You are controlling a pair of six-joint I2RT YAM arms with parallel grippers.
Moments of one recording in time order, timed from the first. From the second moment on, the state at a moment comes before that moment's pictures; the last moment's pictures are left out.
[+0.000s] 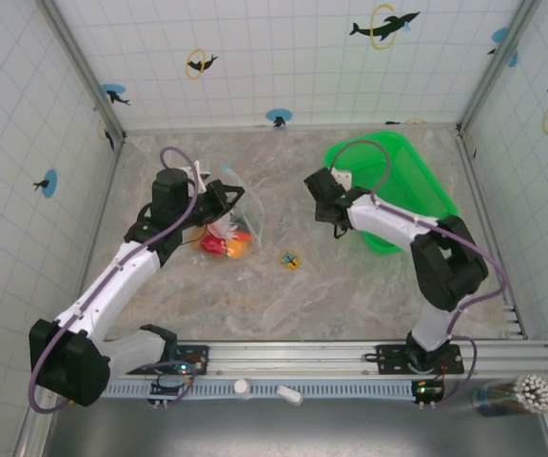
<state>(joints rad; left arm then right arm) -0.38 1.13 0.85 -0.12 0.46 -0.91 0.66 1.73 1.19 -0.52 0.42 0.61</state>
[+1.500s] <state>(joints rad) -0.51 0.91 0.76 0.20 -0.03 -1.00 0.87 1.64 1.32 0.20 -0.12 0.33</state>
